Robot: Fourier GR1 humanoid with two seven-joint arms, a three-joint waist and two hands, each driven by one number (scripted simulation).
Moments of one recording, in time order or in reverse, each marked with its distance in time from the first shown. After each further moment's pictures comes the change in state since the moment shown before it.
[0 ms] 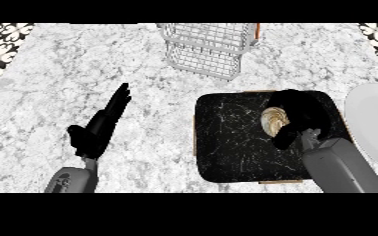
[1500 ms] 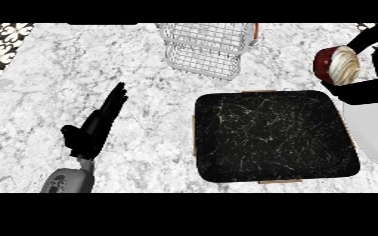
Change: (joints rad) left arm 0.012 -0.009 0.039 -0.029 -0.018 -0.030 0.020; right arm -0.098 -0.120 -0.474 -0.211 -0.224 -0.091 -0.208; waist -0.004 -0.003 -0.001
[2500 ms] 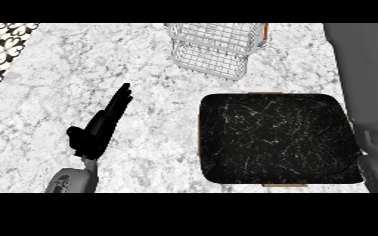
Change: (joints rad) left arm -0.002 -0.019 -0.010 0.000 -0.023 -0.018 -0.011; right arm -0.789 0.201 0.083 0.601 0.072 -0.077 0.252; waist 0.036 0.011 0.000
